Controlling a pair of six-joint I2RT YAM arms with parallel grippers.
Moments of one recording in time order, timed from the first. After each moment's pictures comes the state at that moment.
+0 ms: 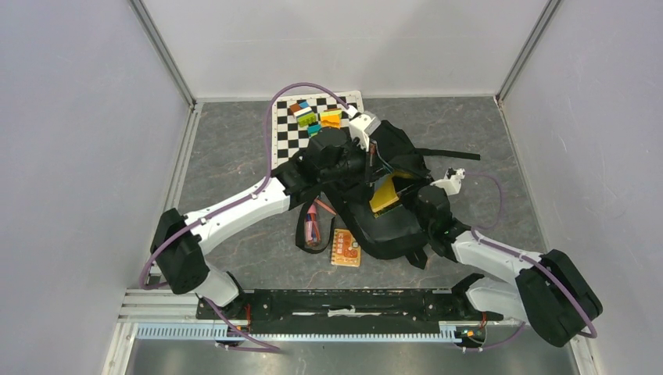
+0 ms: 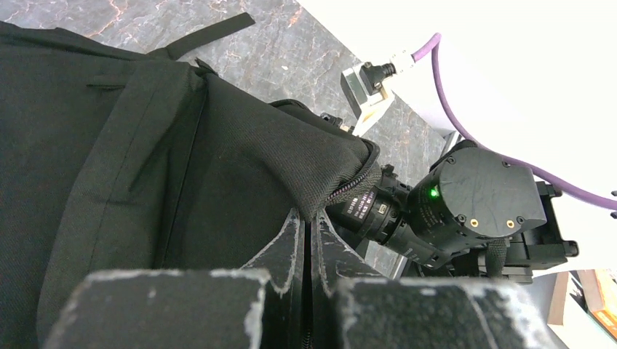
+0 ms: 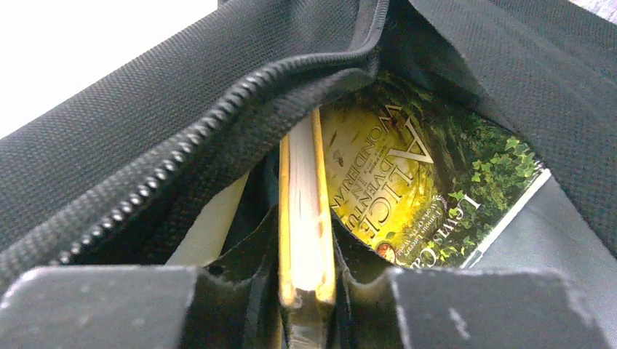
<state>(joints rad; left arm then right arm) -0.88 1.52 1.30 -0.03 0.24 -0.39 0.57 1.14 0.36 0.46 0.42 1.19</state>
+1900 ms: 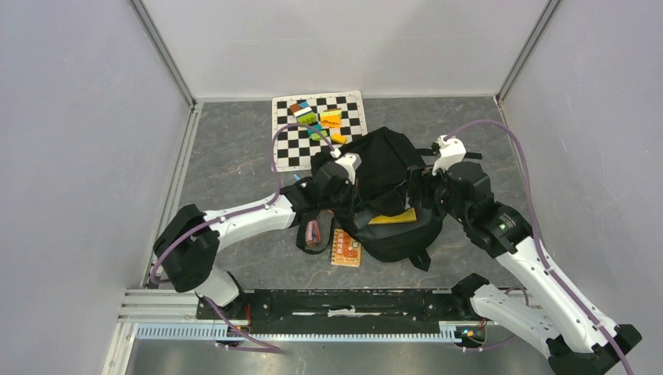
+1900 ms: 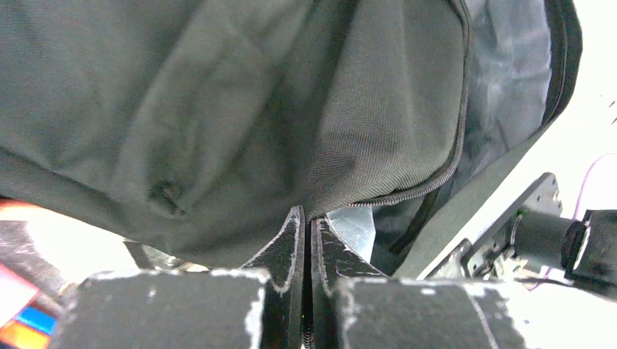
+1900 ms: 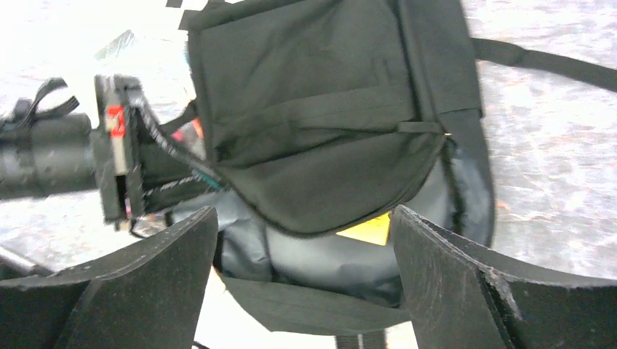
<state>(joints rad) -0.88 1.53 0.99 -0.11 0.04 -0.59 0.57 0.81 0.91 -0.56 0.11 0.31</state>
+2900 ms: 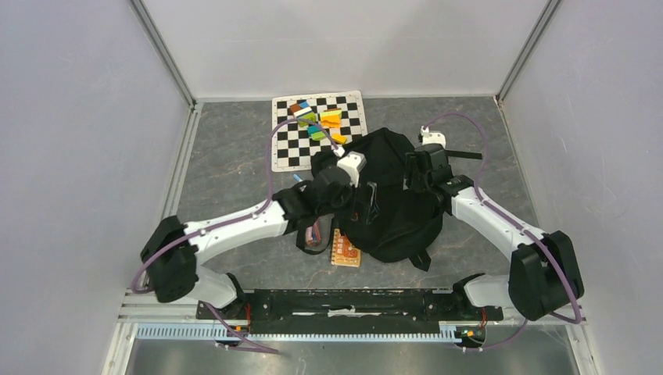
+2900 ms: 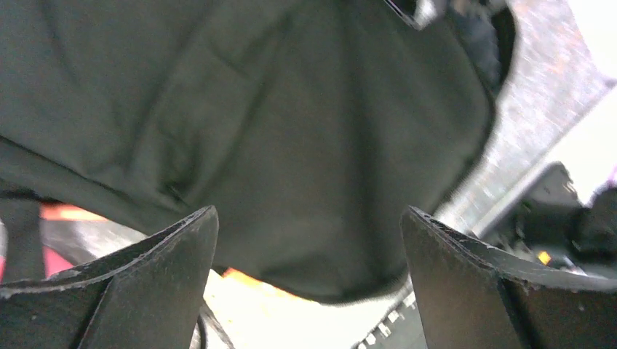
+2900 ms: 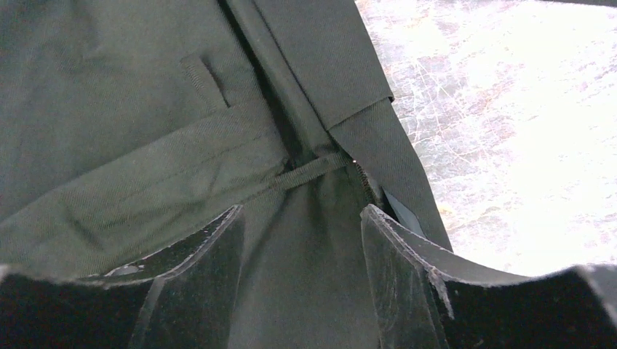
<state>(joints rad) -1.00 1.38 0.98 -0.17 -0.08 -0.52 0.40 1.31 0.84 -0.28 0.32 0.29</state>
